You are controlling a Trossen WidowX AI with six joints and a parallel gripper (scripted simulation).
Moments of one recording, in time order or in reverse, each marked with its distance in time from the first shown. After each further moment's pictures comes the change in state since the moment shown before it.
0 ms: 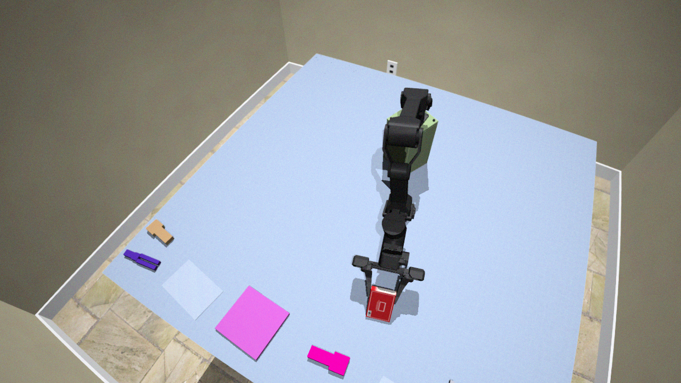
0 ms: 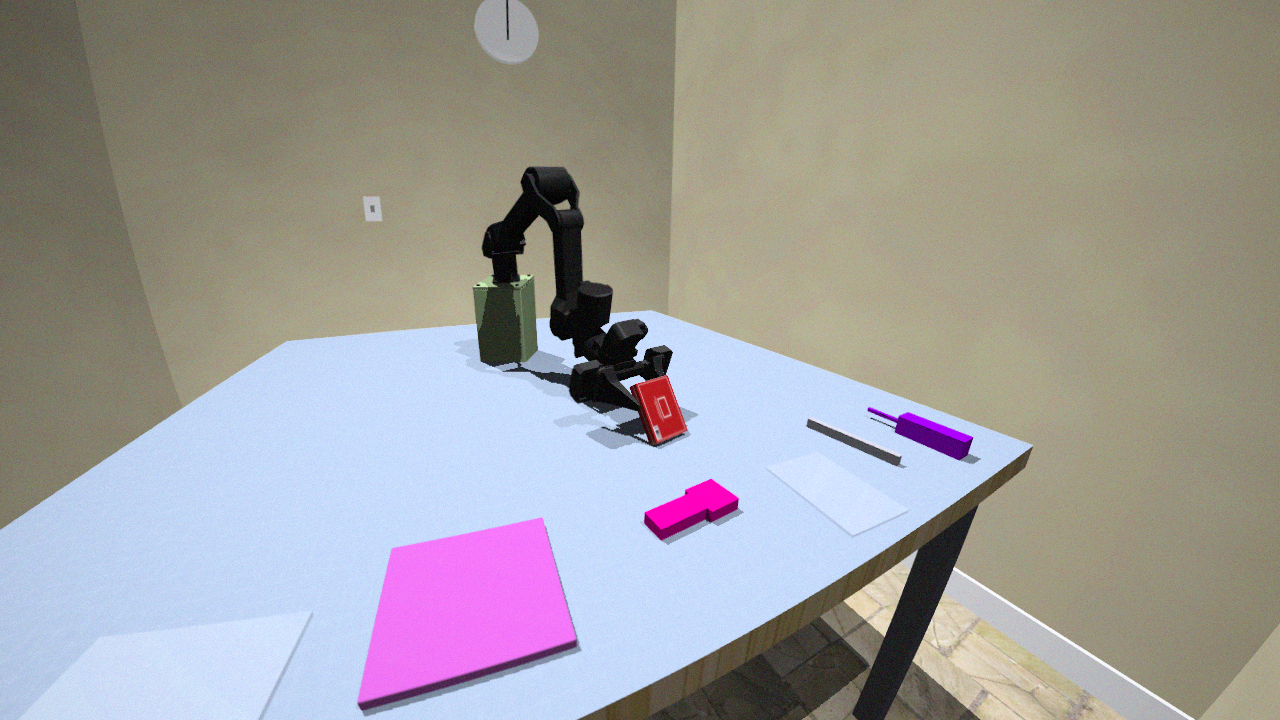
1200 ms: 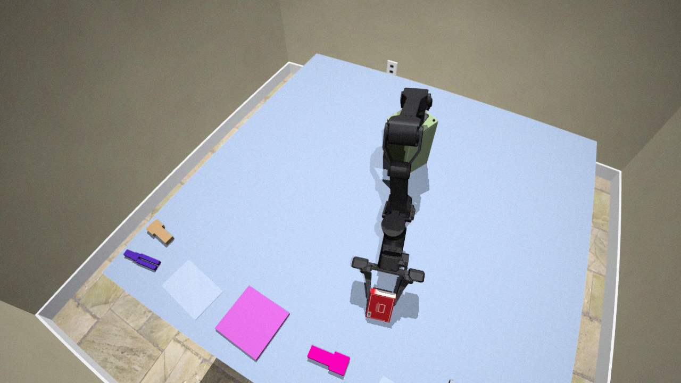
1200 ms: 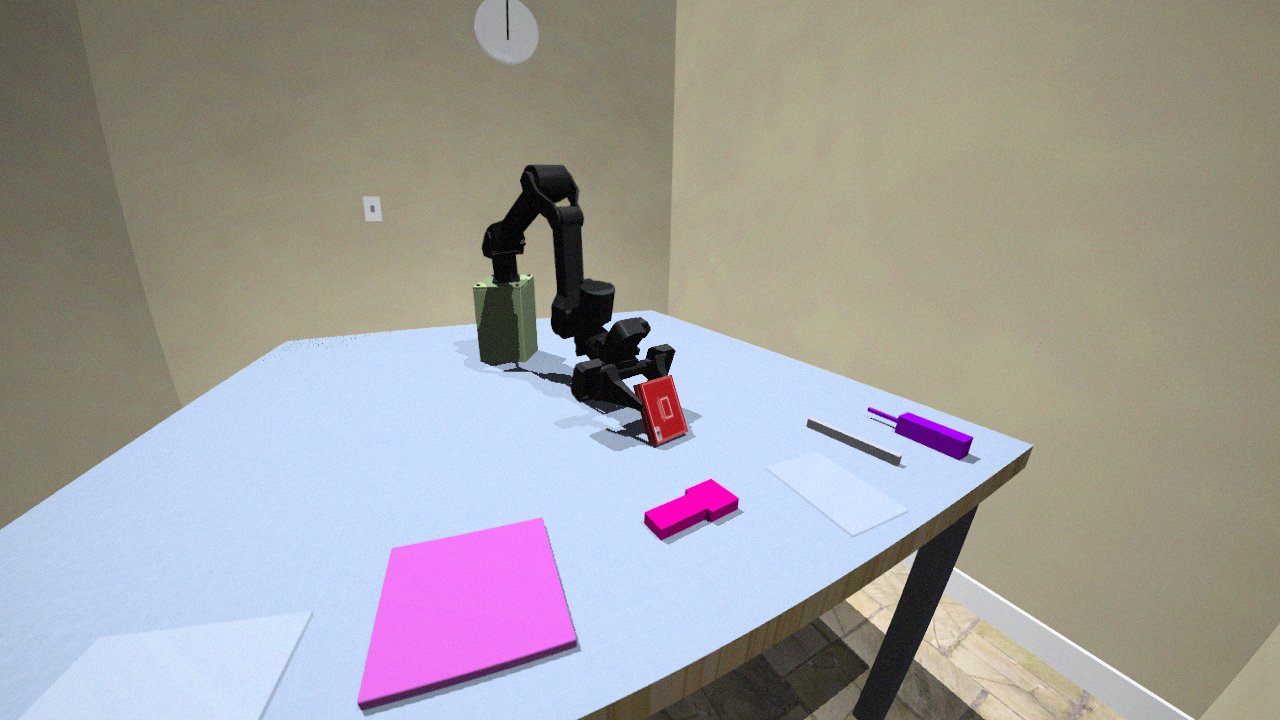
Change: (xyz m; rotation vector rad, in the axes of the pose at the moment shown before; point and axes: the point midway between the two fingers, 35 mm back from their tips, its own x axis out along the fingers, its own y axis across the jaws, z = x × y) arm 0.005 0.000 0.005 0.000 0.003 0.001
